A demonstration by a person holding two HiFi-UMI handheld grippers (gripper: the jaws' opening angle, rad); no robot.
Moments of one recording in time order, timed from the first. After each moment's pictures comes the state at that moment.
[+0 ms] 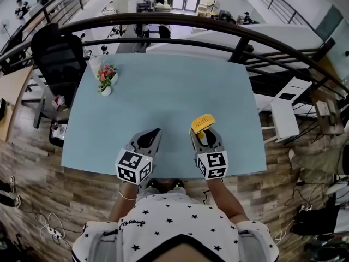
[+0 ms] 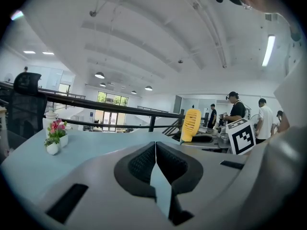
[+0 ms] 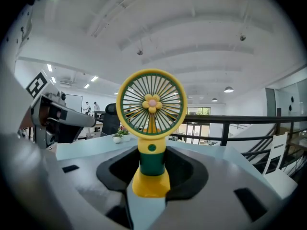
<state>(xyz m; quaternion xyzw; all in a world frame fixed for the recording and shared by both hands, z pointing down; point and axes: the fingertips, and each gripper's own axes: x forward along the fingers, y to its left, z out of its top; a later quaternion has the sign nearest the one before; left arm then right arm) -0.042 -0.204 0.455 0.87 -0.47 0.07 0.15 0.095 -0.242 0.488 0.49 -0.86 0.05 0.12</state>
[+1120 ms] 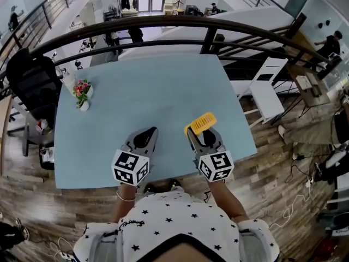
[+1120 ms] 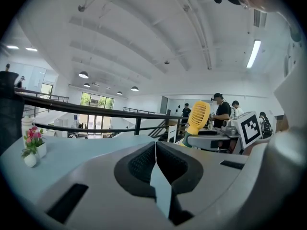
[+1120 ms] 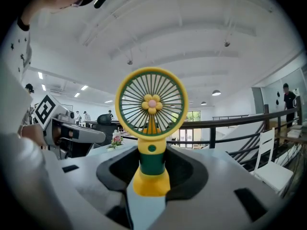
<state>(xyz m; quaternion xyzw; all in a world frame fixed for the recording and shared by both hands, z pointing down) 0.014 -0.212 0.434 0.91 -0.39 0.07 0.12 0.147 -0.212 0.441 0.54 -0.84 0.06 0.06</state>
